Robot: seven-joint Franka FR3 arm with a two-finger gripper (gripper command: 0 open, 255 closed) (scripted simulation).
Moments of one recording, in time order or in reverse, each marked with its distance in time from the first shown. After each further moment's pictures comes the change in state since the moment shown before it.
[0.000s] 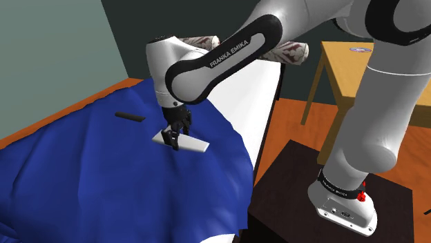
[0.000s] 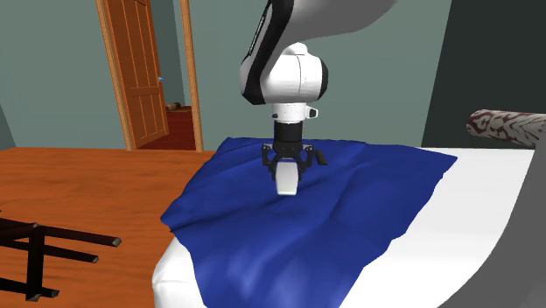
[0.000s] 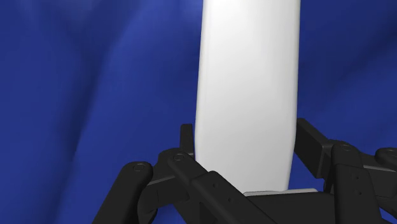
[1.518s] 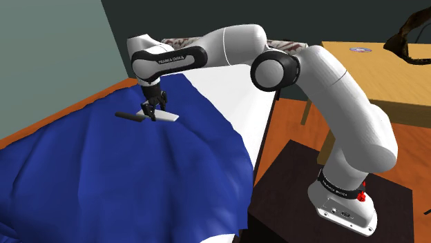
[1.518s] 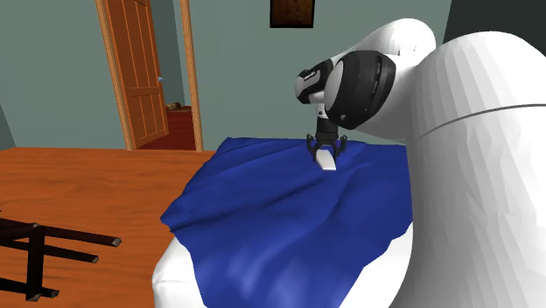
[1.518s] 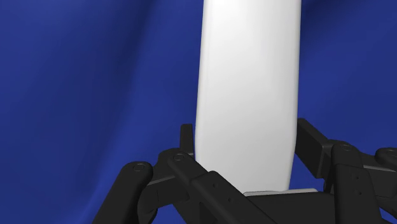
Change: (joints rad) arm 0.004 0.749 -0.134 1.077 -0.172 -0.348 -0.194
